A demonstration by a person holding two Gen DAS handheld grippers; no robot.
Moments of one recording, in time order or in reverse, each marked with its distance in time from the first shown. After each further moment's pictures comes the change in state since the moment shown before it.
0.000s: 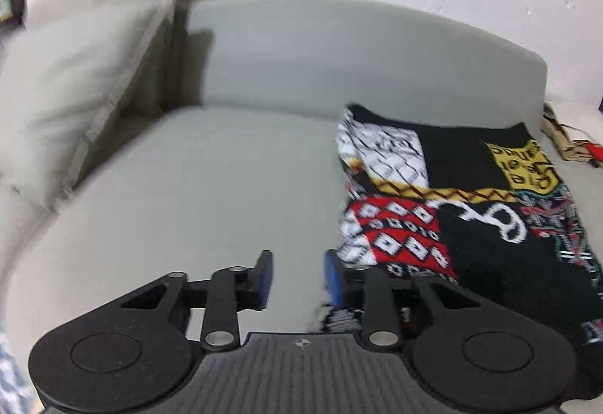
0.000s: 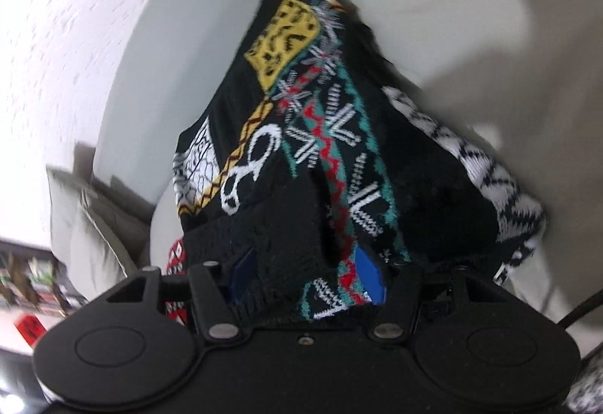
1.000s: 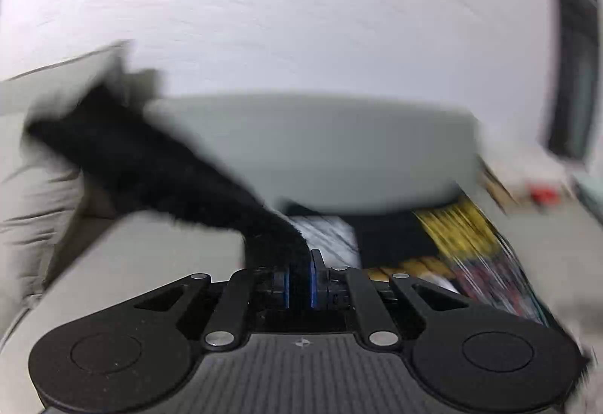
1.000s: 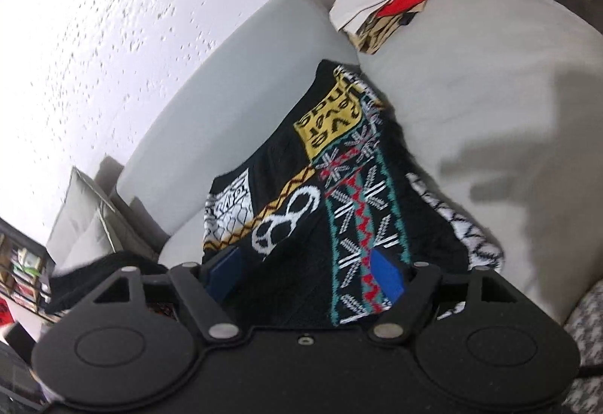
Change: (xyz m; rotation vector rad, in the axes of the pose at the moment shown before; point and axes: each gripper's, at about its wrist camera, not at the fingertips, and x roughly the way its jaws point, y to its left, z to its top) left arm -0.065 -0.102 0.019 0.205 -0.236 -0.106; right arm -0.088 0.050 -0.040 -0.215 -0.275 -0.021
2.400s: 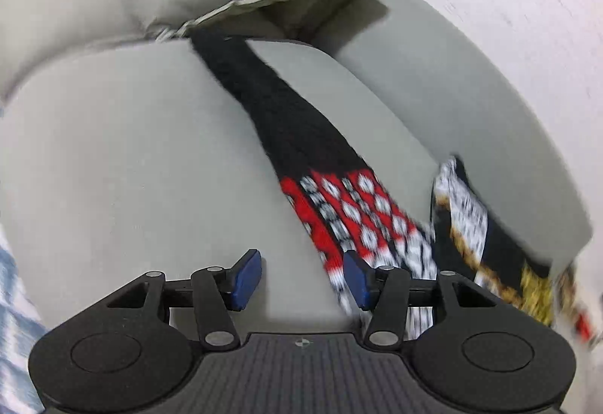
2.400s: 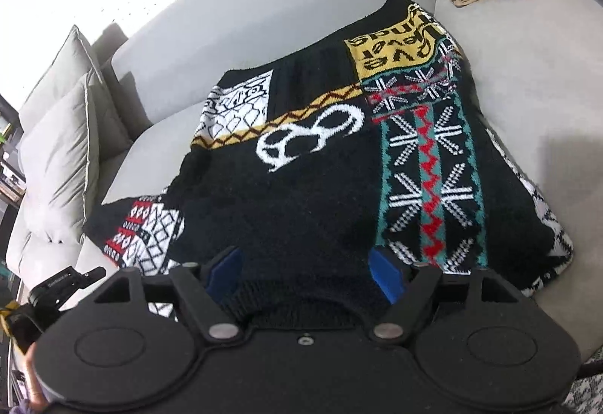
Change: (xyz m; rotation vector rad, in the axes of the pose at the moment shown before) left arm 0.013 0.234 -0.140 -0.912 0.161 0.153; right arm 0.080 0.070 -0.056 -0.332 0.207 -0.102
